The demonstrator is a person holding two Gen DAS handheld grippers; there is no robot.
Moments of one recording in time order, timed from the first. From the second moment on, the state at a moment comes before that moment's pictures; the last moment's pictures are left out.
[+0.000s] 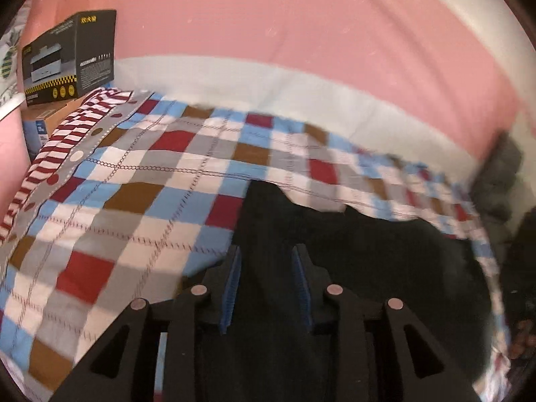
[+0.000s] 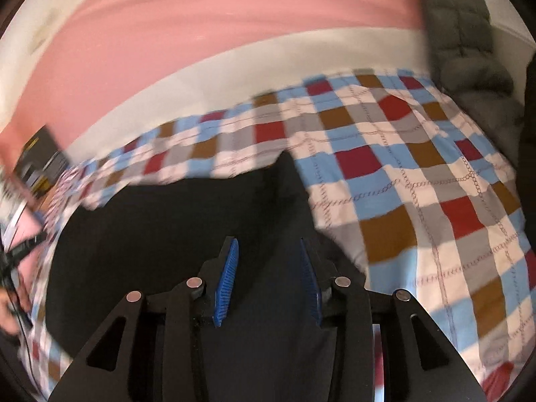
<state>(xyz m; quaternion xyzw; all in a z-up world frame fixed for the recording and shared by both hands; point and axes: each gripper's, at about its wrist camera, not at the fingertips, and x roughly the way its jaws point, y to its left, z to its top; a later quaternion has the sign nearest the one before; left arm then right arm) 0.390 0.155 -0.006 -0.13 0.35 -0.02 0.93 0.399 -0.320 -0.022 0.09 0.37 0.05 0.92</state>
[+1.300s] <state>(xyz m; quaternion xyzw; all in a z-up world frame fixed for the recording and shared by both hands) 0.268 0.205 -0.094 -0.24 0.45 0.01 0.86 0.289 -0.375 -0.108 0.25 0.45 0.02 0.86</state>
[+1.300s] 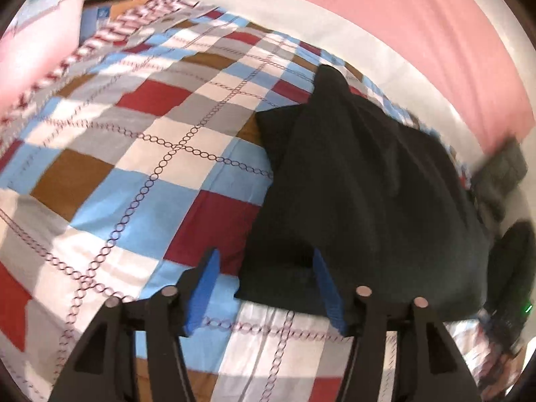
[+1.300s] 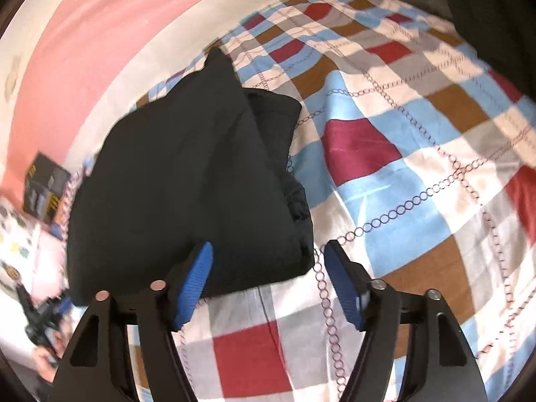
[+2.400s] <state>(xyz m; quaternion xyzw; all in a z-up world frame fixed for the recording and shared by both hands) 0.236 0.152 -0.025 -0.18 0.47 -0.06 0.86 0.257 -0.368 -0.053 0.30 0.46 0.14 0.82</state>
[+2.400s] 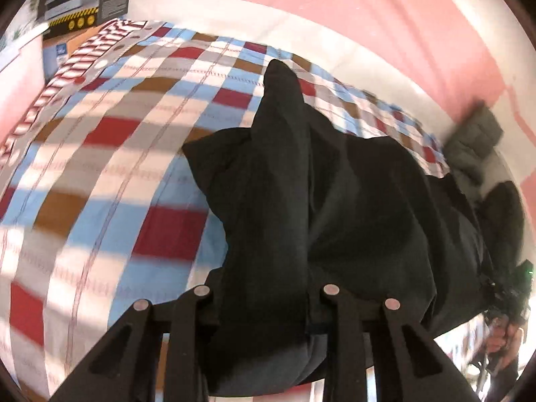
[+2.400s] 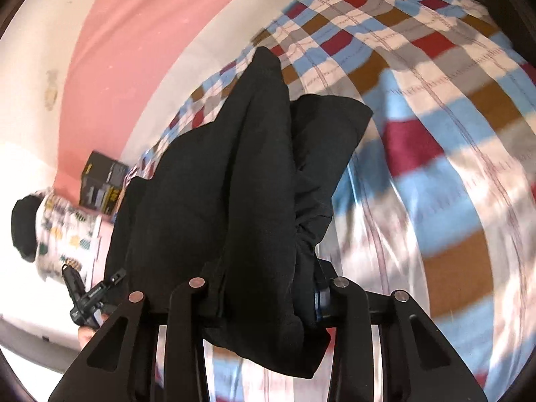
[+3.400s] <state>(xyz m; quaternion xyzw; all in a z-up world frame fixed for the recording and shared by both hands) 0.079 0.177 -0.027 -0.21 0.46 -0.06 0.86 0.117 -0.375 -0.042 0.20 0.45 0.06 0.86</state>
